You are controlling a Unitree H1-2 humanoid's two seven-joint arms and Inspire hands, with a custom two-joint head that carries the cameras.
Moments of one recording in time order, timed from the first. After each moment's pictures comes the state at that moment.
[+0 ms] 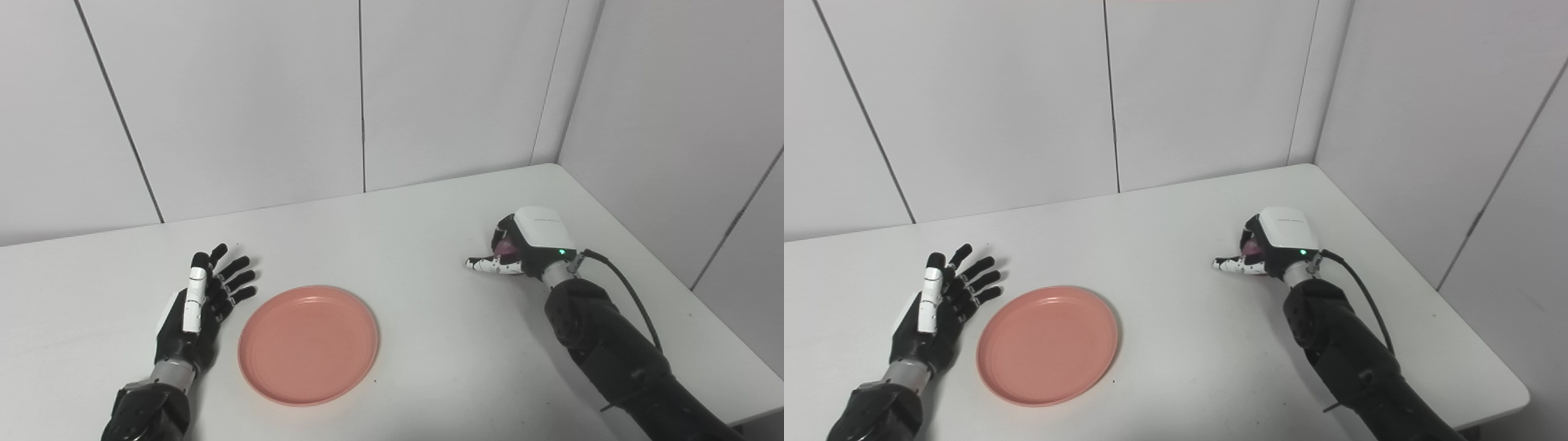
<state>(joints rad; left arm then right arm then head) -0.36 0.03 0.00 0.36 -0.17 0.14 -0.21 -0.36 -0.52 0.24 0.21 -0.76 0.24 -0.03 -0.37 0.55</state>
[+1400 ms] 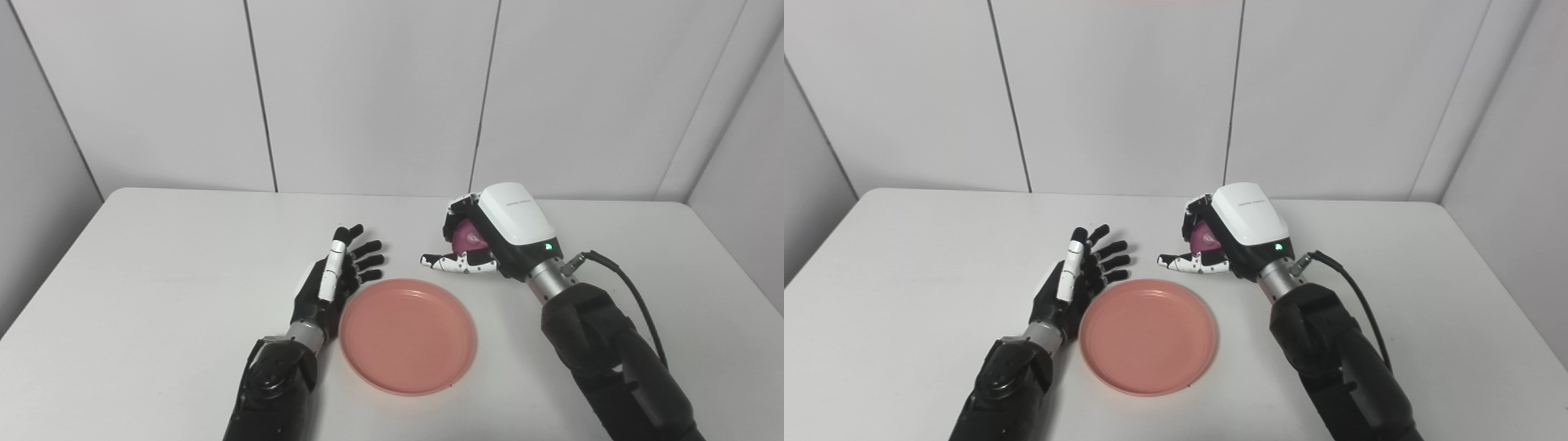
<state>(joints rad) -0.35 -0.10 -0.04 0.34 -0.14 0.14 -0.11 -0.47 -0.34 0.35 -0.05 -0.83 0.03 0.10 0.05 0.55</state>
